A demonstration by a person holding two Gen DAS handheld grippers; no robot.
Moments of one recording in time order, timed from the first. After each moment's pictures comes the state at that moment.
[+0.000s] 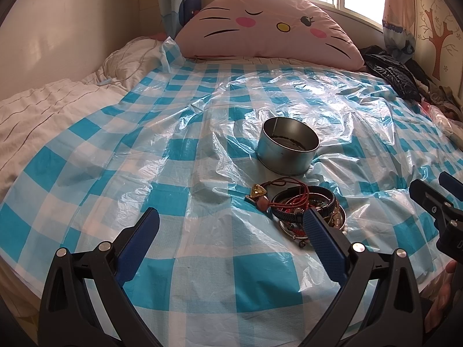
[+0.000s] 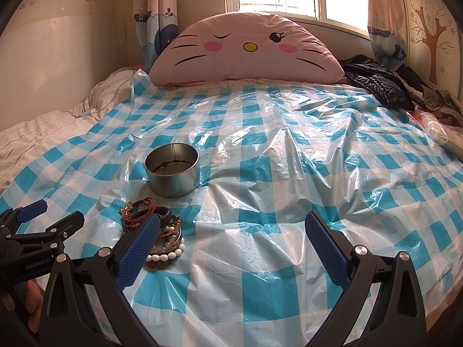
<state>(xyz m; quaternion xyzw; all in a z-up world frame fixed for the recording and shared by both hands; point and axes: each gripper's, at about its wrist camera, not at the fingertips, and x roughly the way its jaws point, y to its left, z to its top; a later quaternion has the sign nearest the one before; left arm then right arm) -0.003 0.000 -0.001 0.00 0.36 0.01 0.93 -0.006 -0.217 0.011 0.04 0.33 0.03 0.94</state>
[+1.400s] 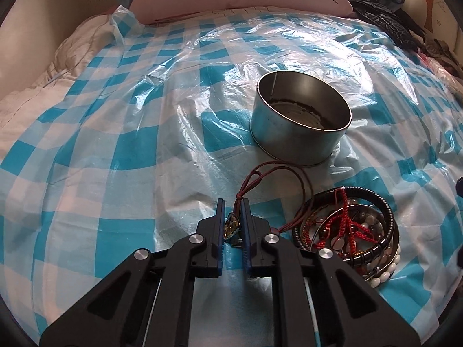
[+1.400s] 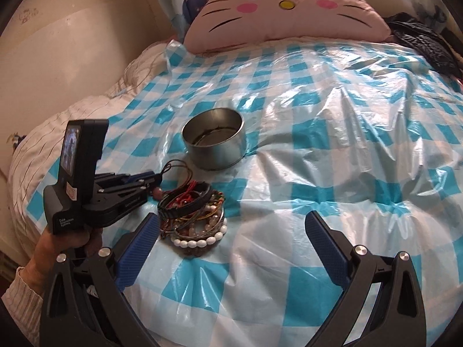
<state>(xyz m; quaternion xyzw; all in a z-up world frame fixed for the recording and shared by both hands) 0.109 -0.005 -0.061 0.06 0.46 -0.04 0.89 0.042 -0.197 -0.017 0.07 0.43 0.19 0.88</state>
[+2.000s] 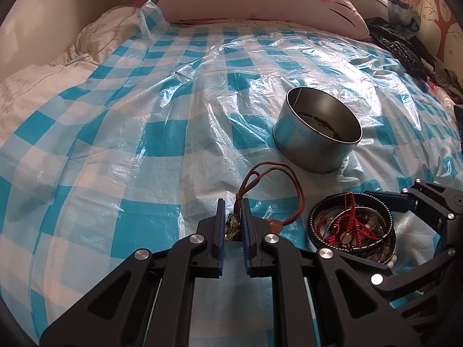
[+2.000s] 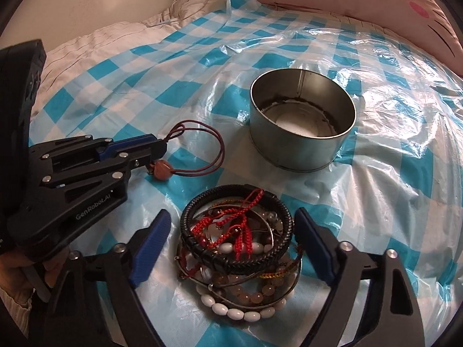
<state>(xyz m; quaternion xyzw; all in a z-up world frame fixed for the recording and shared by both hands) 0.093 0.021 -0.054 0.01 0.44 -0.02 0.90 0.101 -0.114 -0.065 -0.03 0.49 0.28 0.83</state>
